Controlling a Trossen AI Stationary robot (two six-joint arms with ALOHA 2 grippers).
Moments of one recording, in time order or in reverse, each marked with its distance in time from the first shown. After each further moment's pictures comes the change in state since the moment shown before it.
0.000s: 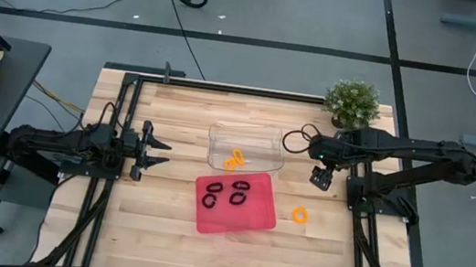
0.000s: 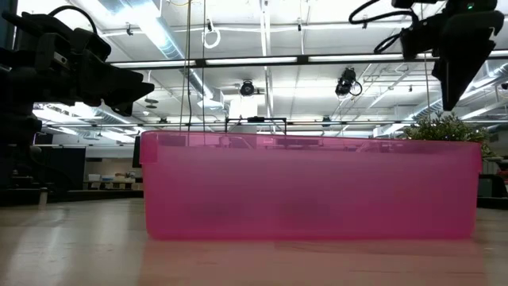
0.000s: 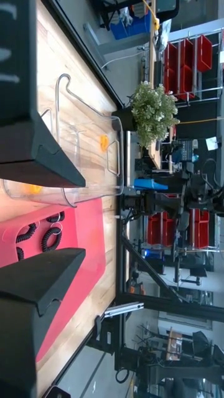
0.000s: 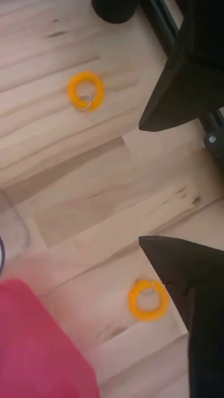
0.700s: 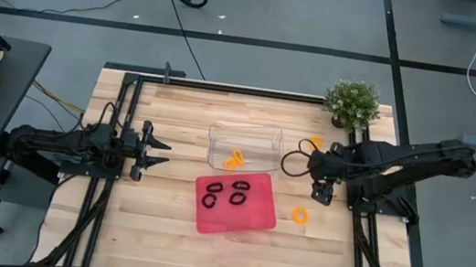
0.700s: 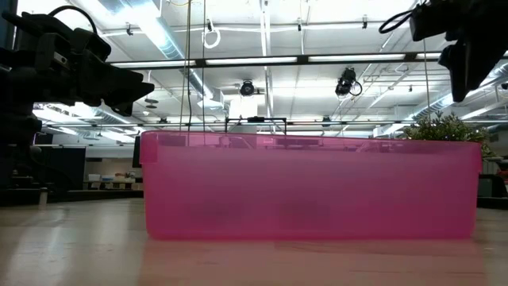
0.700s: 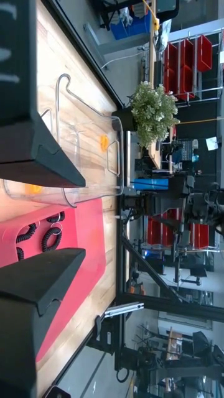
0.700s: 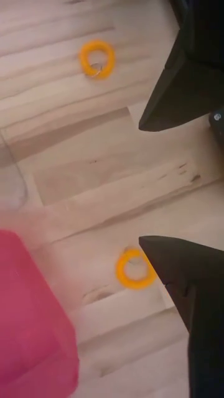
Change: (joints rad) left arm 0.000 0.000 0.000 0.000 0.000 0.000; right arm 0.214 -0.001 0.000 0.018 0.021 0.101
